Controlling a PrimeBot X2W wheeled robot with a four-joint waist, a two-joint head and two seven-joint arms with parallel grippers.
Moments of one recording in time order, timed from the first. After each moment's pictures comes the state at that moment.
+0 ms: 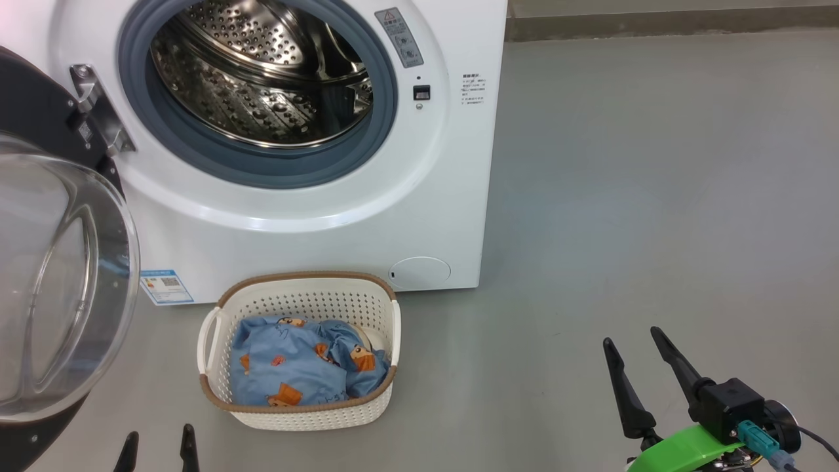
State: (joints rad) left arm 0.18 0.03 0.06 0.11 -0.15 -0.06 -0.26; right arm -0.03 -0.05 -0.01 0.19 0.07 0.13 -0.25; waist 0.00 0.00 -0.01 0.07
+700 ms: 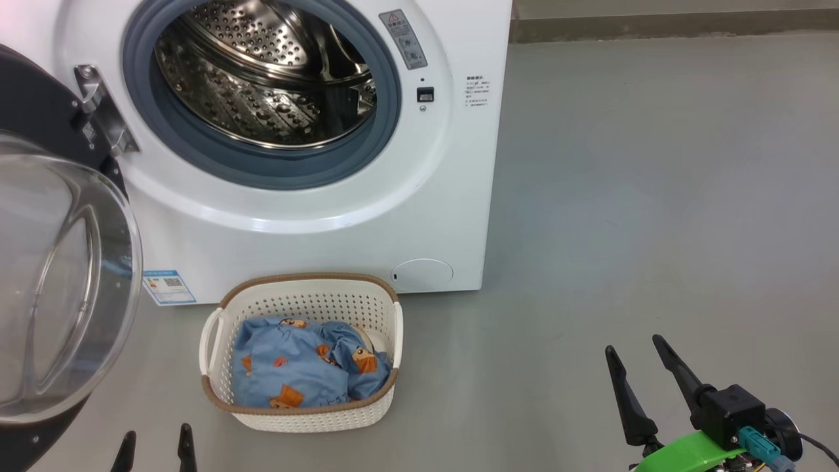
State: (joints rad) left arm 0.17 0.03 0.07 0.12 -0.14 -0.07 -0.26; right arm -0.02 -0.05 -0.01 0.20 0.06 0.13 -0.25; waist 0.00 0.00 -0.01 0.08
